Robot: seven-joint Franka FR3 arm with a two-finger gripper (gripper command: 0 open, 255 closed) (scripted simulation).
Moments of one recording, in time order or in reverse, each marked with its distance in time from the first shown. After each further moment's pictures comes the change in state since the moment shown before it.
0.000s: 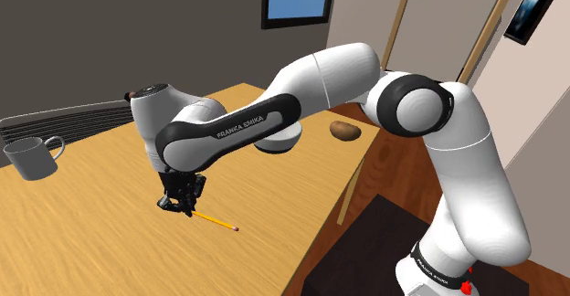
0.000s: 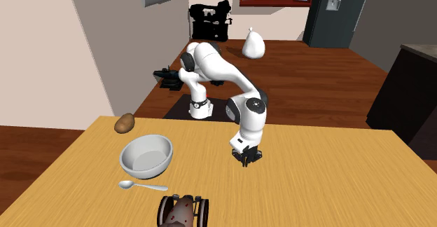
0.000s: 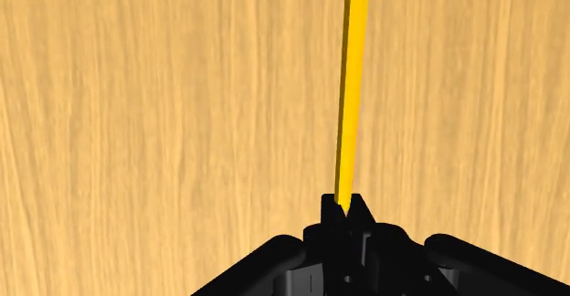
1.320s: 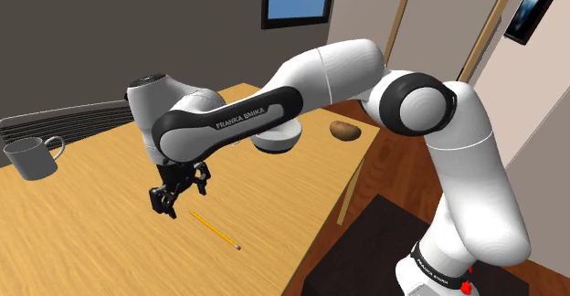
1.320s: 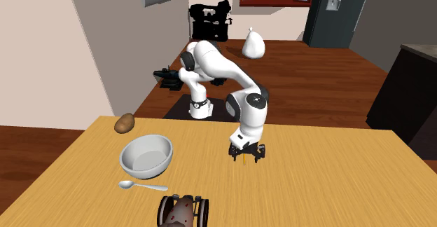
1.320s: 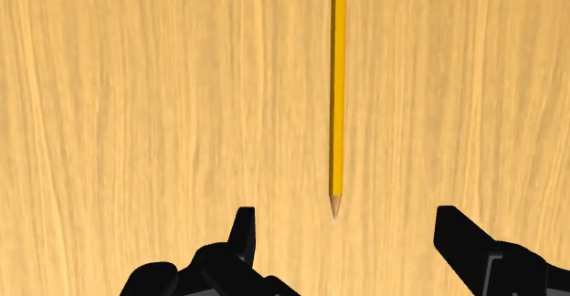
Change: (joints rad) arm 0.001 -0.013 0.003 0.033 0.007 -0.048 -0.005
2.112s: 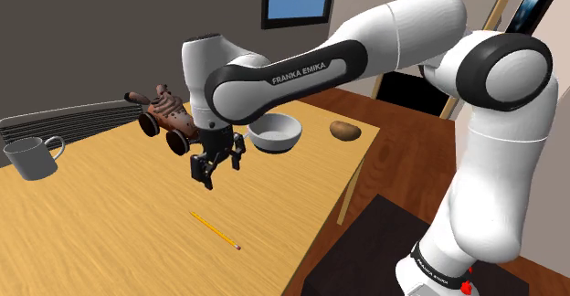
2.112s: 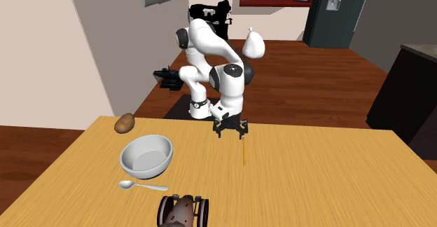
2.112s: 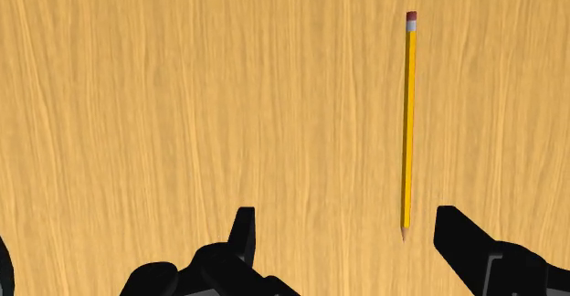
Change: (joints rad) arm -0.161 -0.388 0.026 -0.371 0.151 0.045 -0.106
